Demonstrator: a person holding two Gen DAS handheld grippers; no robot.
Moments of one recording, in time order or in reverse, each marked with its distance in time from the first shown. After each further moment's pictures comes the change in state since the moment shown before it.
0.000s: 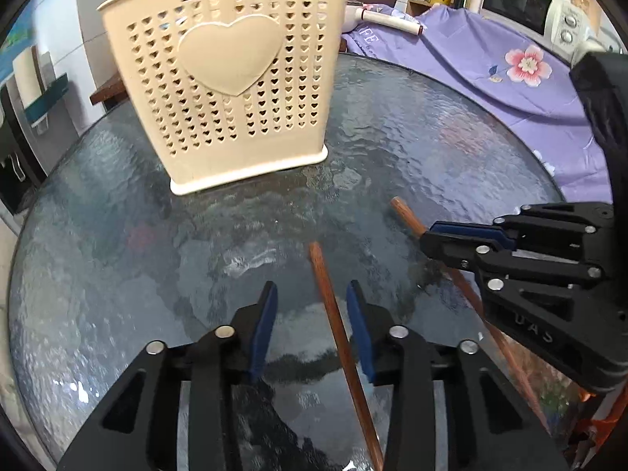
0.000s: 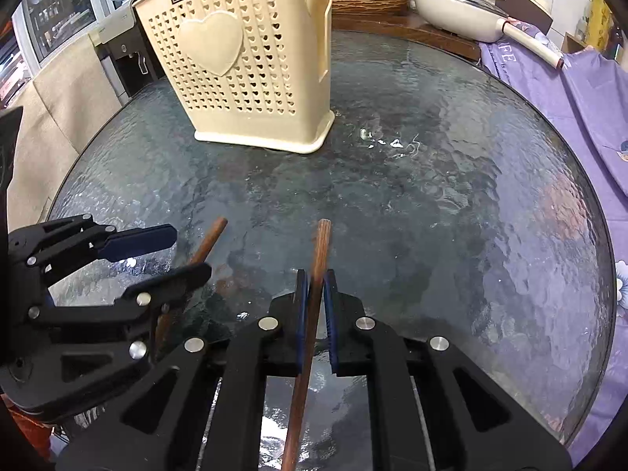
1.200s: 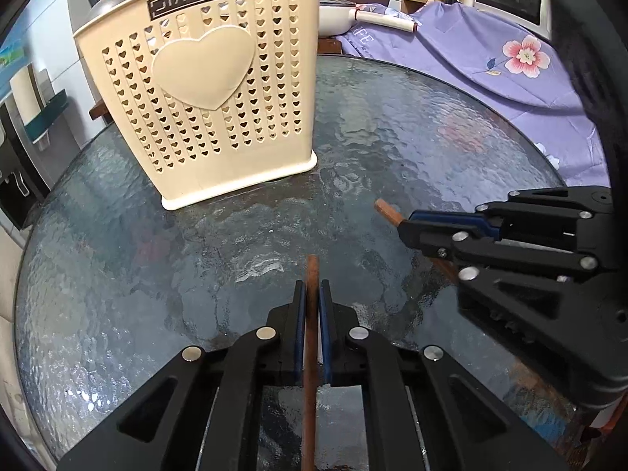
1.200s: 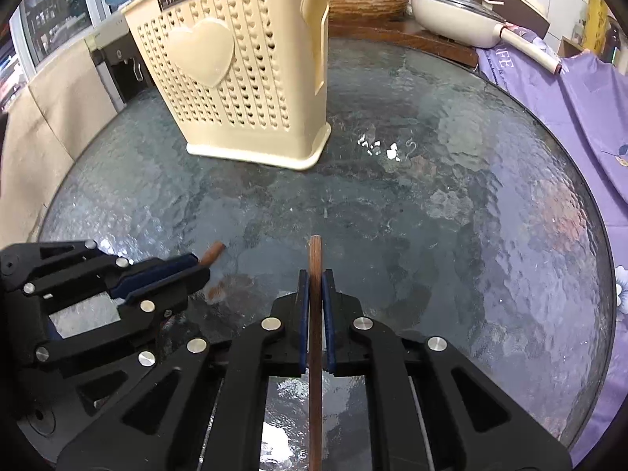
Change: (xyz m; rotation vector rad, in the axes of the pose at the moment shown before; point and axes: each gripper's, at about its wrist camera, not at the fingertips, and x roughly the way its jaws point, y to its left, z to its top) left arm 0.006 -0.012 0.009 0.025 -0.020 0.022; right arm 0.005 -0.002 0.010 0.008 -0.039 -0.002
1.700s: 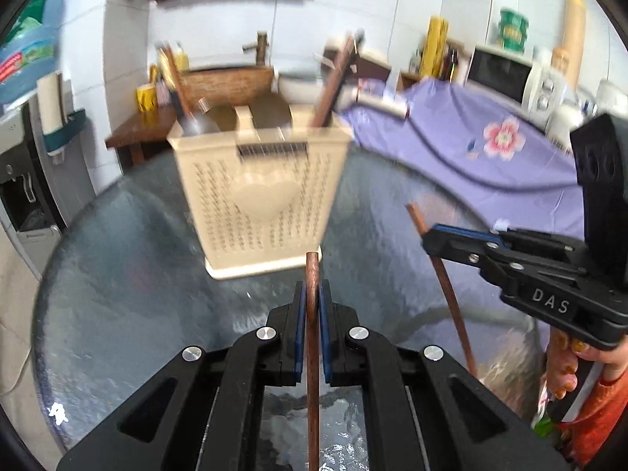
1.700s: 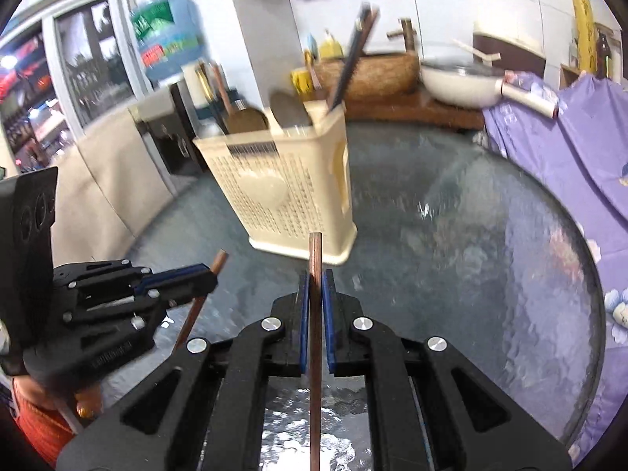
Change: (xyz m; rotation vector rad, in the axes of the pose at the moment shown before) left arm -0.105 0.040 0.019 -0.099 -0.242 -0.091; right arm -0.101 -0.009 0.020 0.026 -0.270 0.165
